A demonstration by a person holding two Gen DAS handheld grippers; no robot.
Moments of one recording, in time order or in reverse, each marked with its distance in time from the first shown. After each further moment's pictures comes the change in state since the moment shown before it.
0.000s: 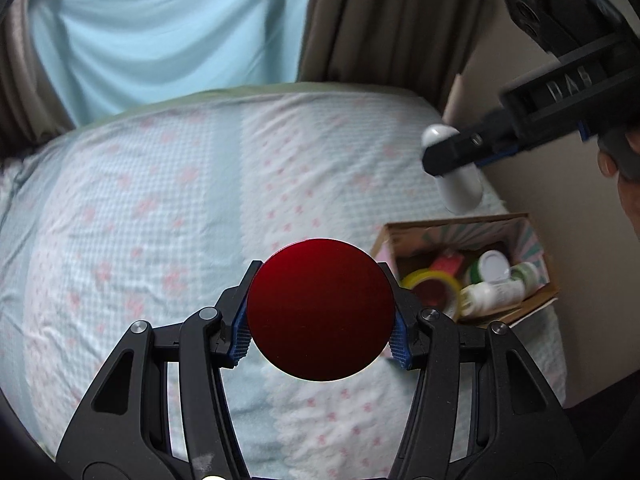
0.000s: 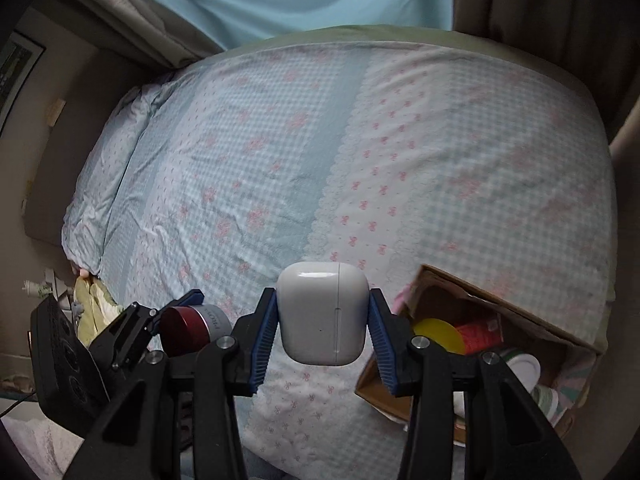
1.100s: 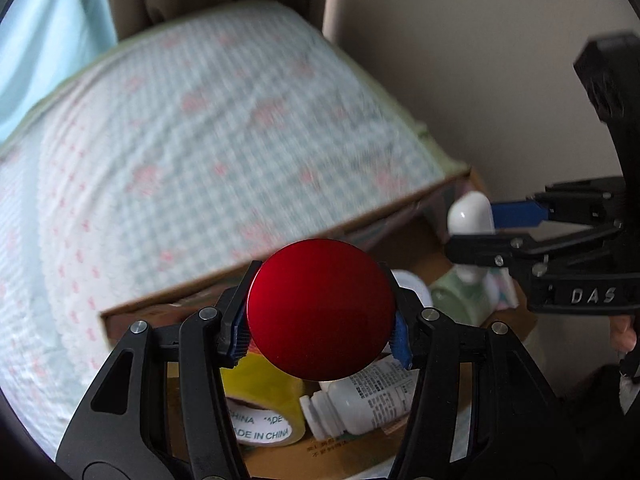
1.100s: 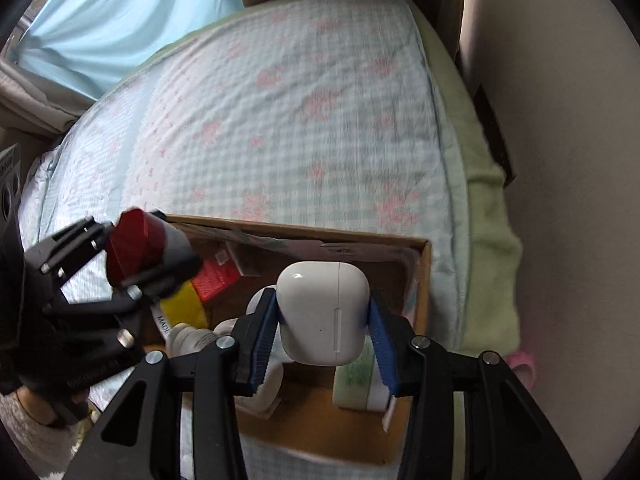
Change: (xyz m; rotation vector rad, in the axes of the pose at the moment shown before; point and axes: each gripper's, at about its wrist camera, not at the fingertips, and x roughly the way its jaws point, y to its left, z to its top) left arm 0.206 -0.235 0.026 0.273 0.338 -0.206; right arm 0.024 -0.268 -0.110 0.290 -0.042 -0.161
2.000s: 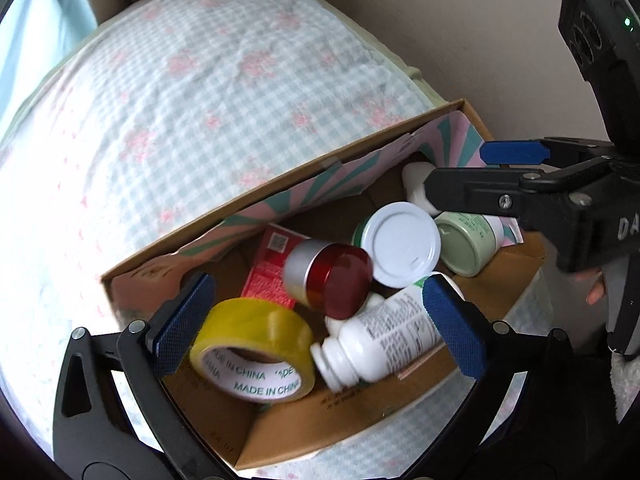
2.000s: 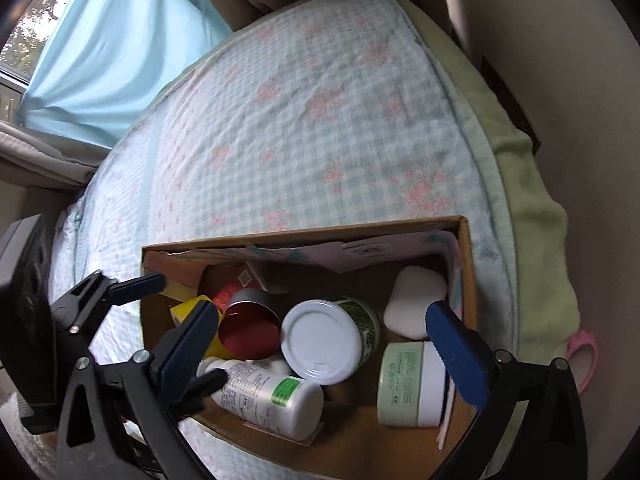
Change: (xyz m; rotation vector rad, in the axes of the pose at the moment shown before) left arm 0.001 0.002 -0.013 0.076 0.189 0.047; right arm 0.001 -0.004 -0.010 0.140 -0.076 0.109
